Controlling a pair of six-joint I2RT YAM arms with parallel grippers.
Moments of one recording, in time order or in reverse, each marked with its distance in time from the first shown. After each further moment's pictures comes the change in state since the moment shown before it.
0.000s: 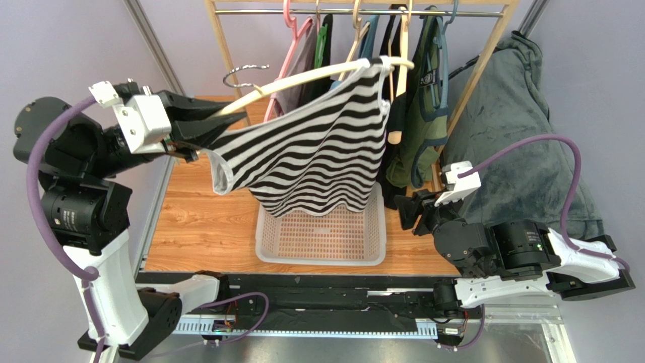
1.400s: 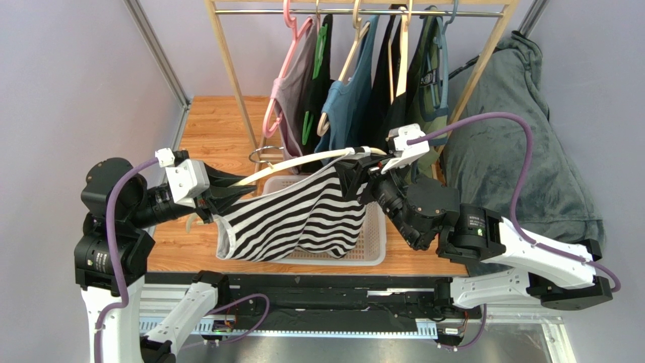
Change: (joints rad) left arm -0.011 -0.402 -0.681 -0.129 -0.025 0.043; right arm -0.204 0.264 0.127 0.688 -0.272 -0.453
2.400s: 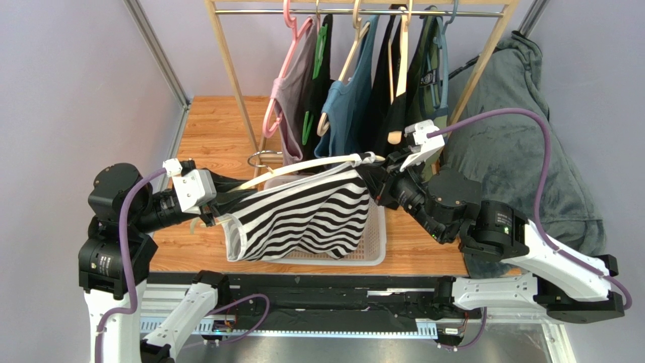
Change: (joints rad) left arm -0.010 -0.037 -0.056 -0.018 -0.041 0.087; right arm -0.124 -0.083 0.007 -0.166 -0.206 0.089
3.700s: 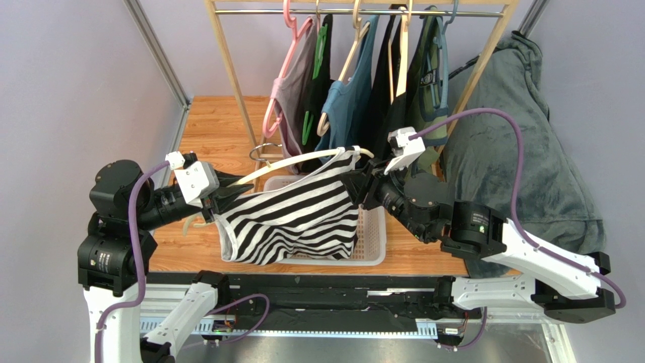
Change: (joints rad) left arm 0.001 0.020 0.019 -0.044 -0.079 0.004; right arm -0.010 0.010 -0.106 0.051 -0.069 0.146
